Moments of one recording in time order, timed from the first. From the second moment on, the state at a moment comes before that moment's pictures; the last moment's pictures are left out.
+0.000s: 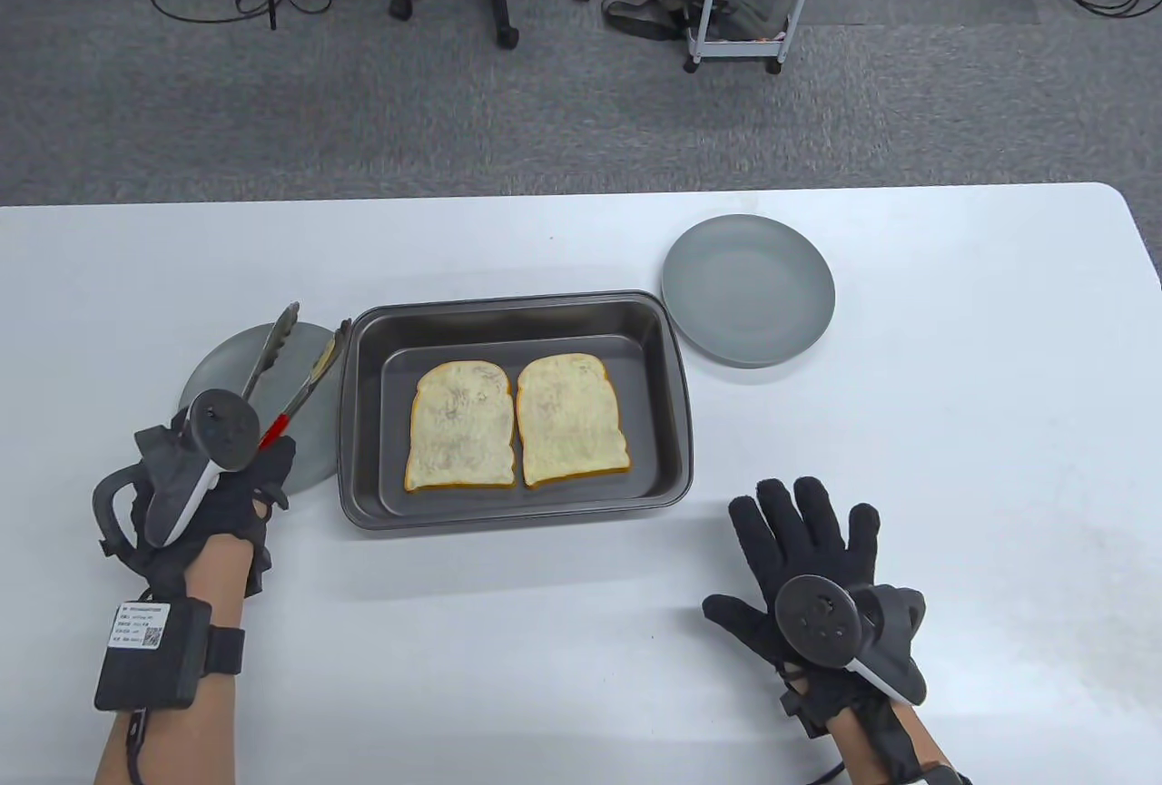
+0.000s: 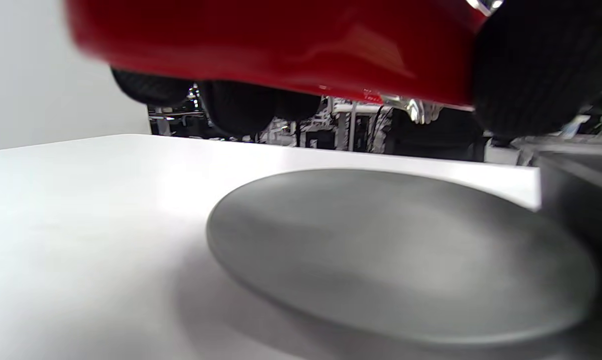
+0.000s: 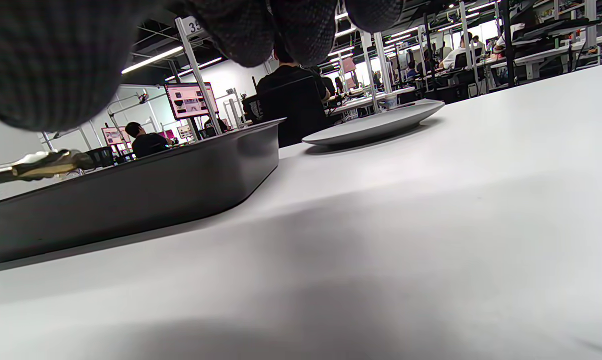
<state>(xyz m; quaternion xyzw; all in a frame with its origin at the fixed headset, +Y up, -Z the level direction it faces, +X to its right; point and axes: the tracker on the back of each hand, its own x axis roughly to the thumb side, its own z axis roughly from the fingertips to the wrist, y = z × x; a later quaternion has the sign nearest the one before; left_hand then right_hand) -0.336 -0.674 -0.198 -0.03 0.19 0.04 0.98 0.198 -0.712 -0.110 0.10 -0.01 0.99 0.13</state>
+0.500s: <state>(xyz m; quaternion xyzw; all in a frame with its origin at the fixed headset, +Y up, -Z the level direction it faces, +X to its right) -0.295 -0.656 -0.123 0.04 0.07 0.09 0.99 0.201 -0.714 -0.108 0.09 0.00 0.99 0.13</state>
